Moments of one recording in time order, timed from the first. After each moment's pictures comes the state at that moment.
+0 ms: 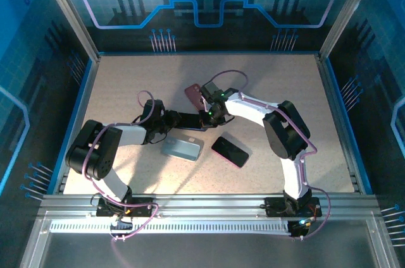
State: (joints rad) left arm -0.27 1.65 0.62 0.31 0.23 -1.00; right arm 0.67 2.03 1.49 -0.71 -0.23 0.50
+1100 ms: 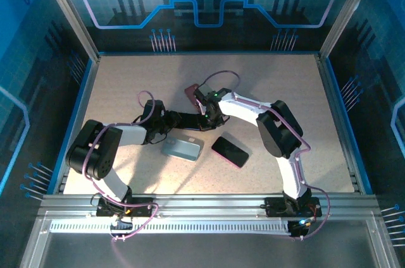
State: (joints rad) left arm -0.28 1.65 0.62 0.30 0.23 -1.00; right arm 0.71 2.11 1.57 -0.82 -0.16 0.42
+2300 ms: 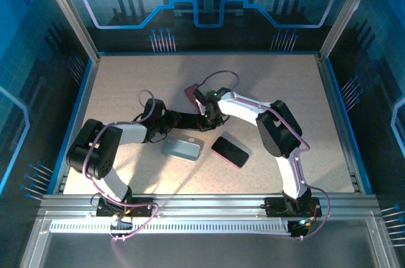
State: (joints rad) left arm -0.28 1.66 0.65 0.24 0.23 -0.99; right arm 0.71 2.11 1.59 -0.84 -0.18 0.40
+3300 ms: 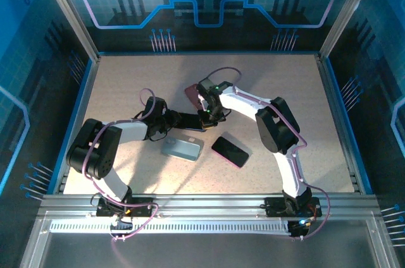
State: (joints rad) left arm -0.28 1.66 0.69 0.15 0.22 -0.97; right arm 0.66 2.17 1.69 -0.93 -0.23 0.37
